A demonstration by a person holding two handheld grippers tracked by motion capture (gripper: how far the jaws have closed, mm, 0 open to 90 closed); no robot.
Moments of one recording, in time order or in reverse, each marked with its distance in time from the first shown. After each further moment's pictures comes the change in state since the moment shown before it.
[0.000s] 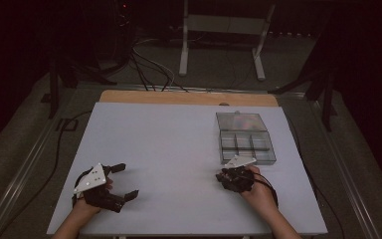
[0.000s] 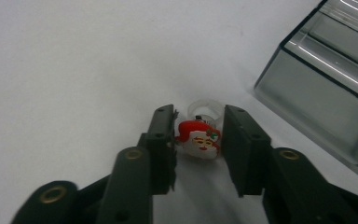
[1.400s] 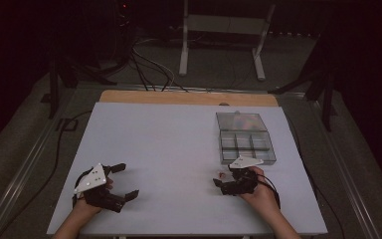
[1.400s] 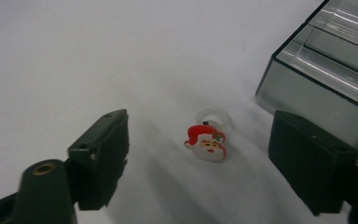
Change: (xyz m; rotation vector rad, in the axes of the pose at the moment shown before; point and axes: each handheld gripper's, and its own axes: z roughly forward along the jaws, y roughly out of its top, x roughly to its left) left arm -0.001 0.000 0.000 0.001 0.005 0.001; right arm -0.002 -0.005 -0.010 -0.079 0.049 0.052
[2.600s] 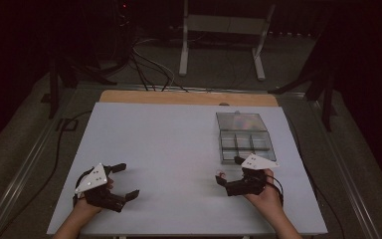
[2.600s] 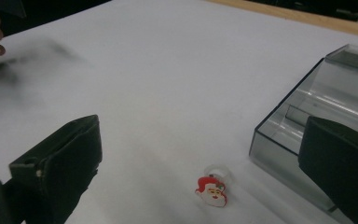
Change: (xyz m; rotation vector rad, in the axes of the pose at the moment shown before) left arm 0.000 0.000 0.002 0.005 0.004 0.004; right arm 0.000 0.005 -0.029 -0.245 0.061 0.003
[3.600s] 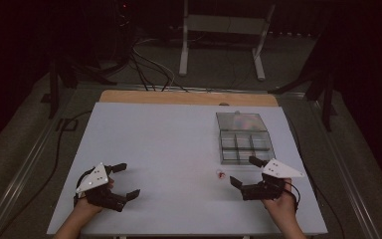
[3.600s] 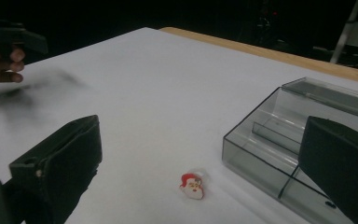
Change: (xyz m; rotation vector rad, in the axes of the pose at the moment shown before) left arm 0.000 0.000 0.002 0.006 0.004 0.000; right arm -0.006 -0.003 -0.047 -0.155 -0.030 -0.011
